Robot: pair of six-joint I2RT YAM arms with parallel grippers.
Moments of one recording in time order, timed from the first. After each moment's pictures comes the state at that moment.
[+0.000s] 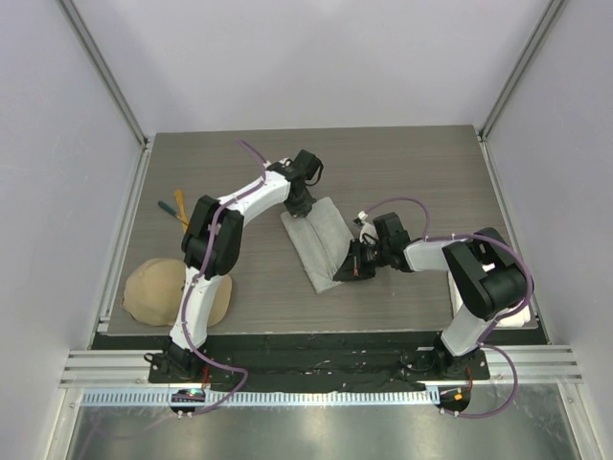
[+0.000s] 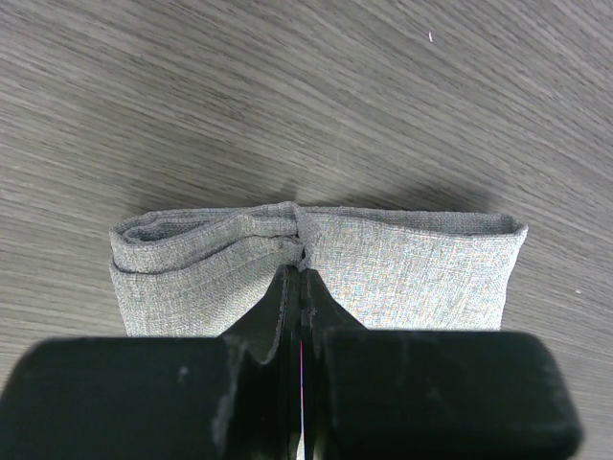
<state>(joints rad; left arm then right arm) -0.57 2.25 1.84 -0.75 -0.22 -1.05 0.43 1.68 0.64 0.12 -0.70 0.56</state>
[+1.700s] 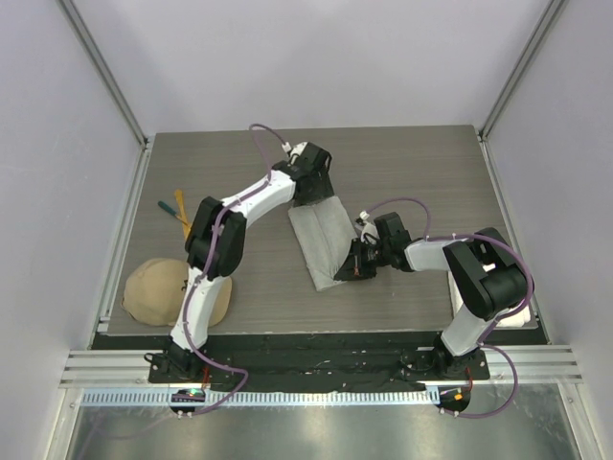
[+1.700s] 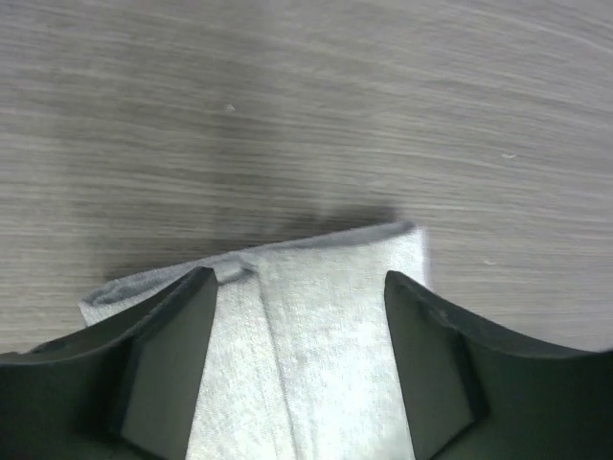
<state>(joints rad) -0.61 2.27 1.88 -0.56 -0.22 -0.81 0.42 1.68 0.64 0.11 -0.70 0.57</state>
